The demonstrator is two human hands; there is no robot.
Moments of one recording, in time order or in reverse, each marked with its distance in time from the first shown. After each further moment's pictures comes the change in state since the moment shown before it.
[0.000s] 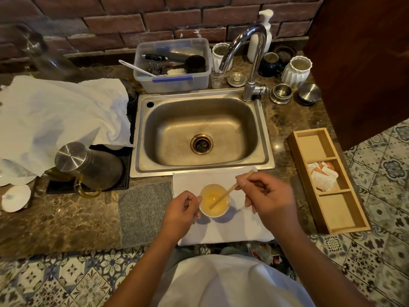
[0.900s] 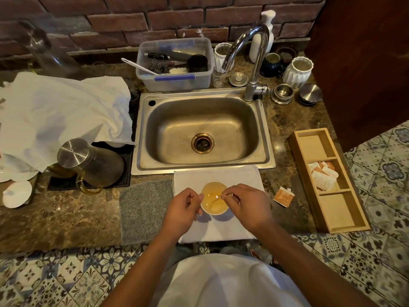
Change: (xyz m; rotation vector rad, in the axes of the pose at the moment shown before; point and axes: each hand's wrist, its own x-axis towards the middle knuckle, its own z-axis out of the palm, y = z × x) left_hand 0.004 -0.004 0.001 0.016 -0.012 -0.021; right_hand 0.008 0.059 0.029 -0.760 -0.164 -0.167
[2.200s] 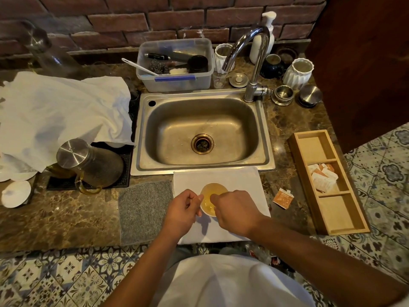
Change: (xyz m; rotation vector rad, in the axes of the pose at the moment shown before) left_hand 0.002 0.001 0.003 0.038 0.022 -0.016; right_hand 0.014 -0.026 0.003 -0.437 -0.379 -0.302
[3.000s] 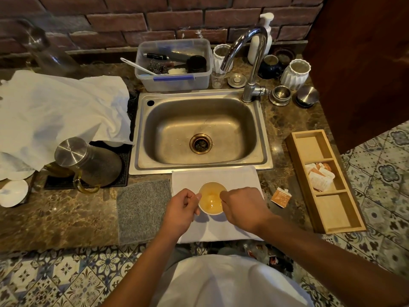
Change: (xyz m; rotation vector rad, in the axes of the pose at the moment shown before) left_hand -0.005 0.002 0.001 -0.070 0.019 0.006; right_hand -0.013 0.022 -0.002 -0.013 0.112 0.008
